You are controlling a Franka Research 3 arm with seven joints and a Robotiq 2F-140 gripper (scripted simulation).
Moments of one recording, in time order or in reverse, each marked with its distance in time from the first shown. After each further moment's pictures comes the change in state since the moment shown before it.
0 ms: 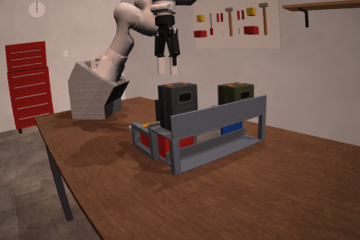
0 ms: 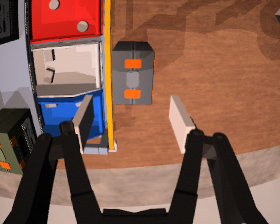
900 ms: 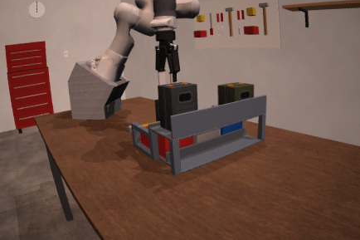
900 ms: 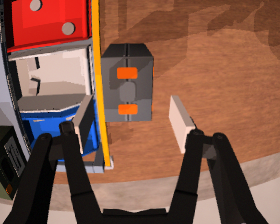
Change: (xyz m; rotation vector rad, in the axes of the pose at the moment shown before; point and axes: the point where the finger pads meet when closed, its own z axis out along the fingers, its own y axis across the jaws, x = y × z) arm -0.002 0.006 0.060 -0.019 -0.003 0.025
